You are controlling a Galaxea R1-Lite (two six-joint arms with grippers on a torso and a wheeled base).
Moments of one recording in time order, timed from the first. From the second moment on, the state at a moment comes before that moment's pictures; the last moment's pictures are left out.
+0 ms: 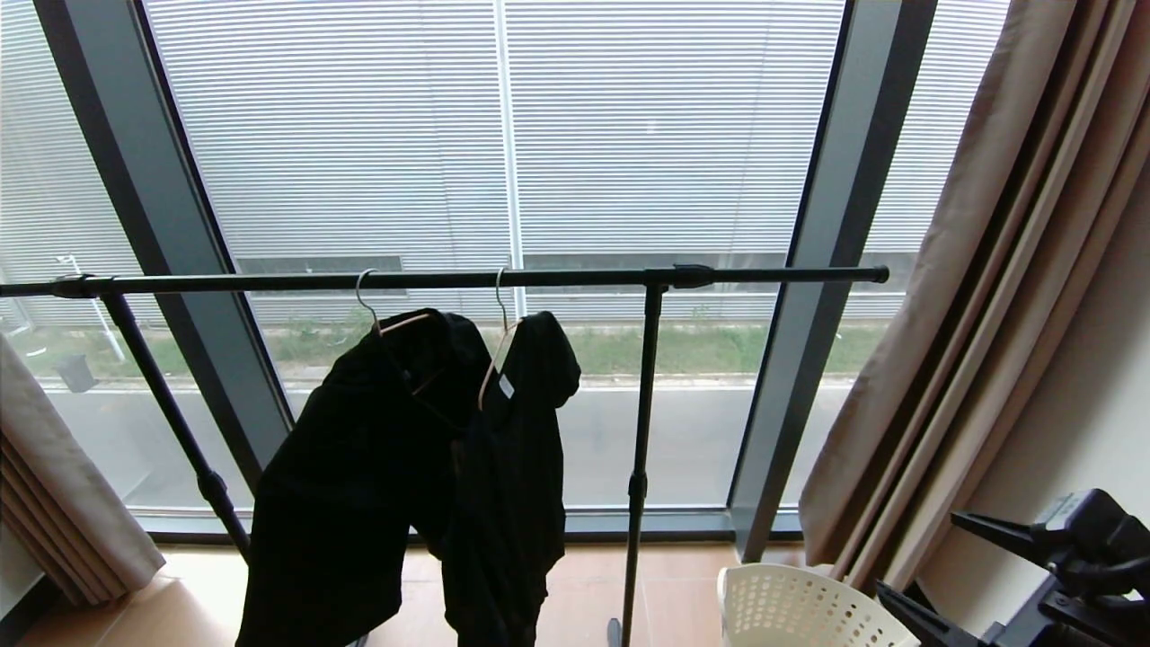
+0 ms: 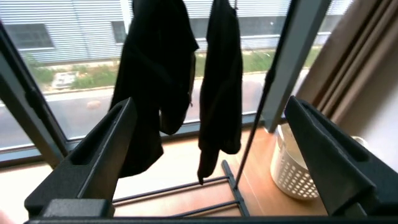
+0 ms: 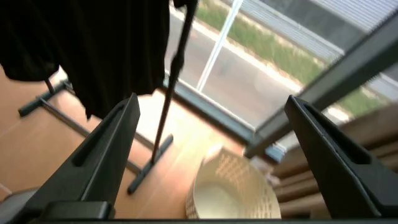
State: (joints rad) left arm -0.15 0.10 -0.01 0.01 -0.08 -0.02; right arm 0.32 1.22 -0.01 -0.78 0.05 -0.20
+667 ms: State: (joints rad) left arm -0.05 0.12 -0.01 0.03 -0.08 0.03; right arm 0.30 0.38 -0.02 0.00 -0.18 -0.17
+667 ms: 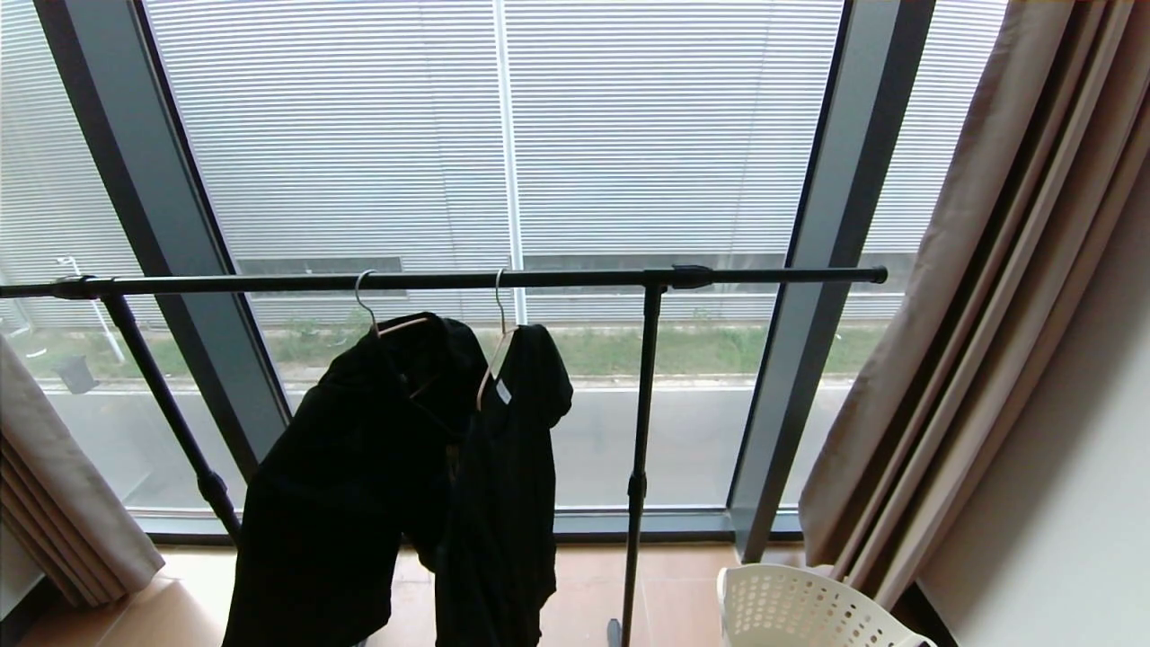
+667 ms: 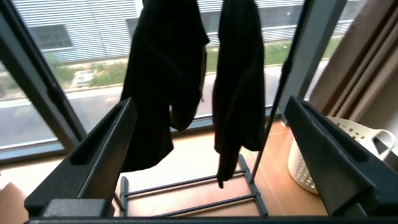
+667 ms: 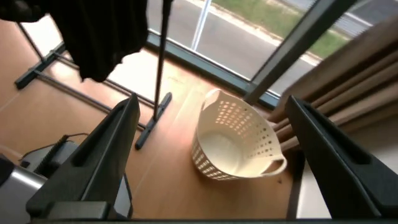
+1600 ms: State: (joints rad) left arm -0.15 0.09 -0.01 0.03 0.00 0.03; right arm -0.01 0.00 -0.04 0.09 -0.10 0.02
